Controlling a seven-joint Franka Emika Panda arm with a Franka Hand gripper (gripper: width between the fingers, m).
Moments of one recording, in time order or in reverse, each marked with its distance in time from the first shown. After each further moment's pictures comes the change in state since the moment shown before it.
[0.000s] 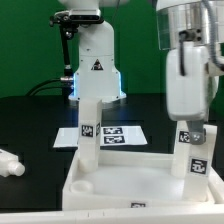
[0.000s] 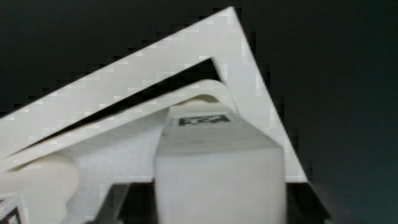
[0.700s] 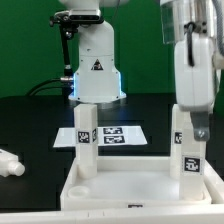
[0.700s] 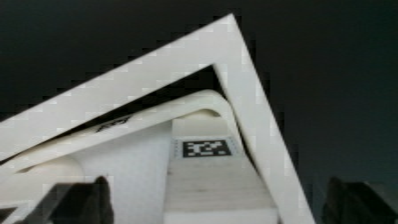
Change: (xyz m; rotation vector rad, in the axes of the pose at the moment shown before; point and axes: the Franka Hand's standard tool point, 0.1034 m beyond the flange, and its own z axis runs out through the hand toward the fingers) arm -0.010 0.002 -0.017 0.015 -0.020 -0.095
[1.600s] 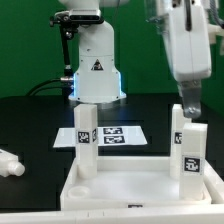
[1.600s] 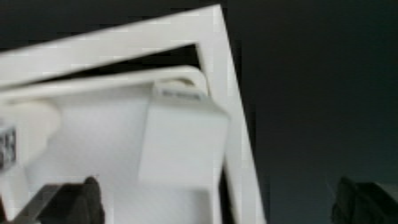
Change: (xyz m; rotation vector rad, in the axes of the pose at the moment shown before) arm 0.026 -0.011 -0.027 0.036 -0.014 -0.249
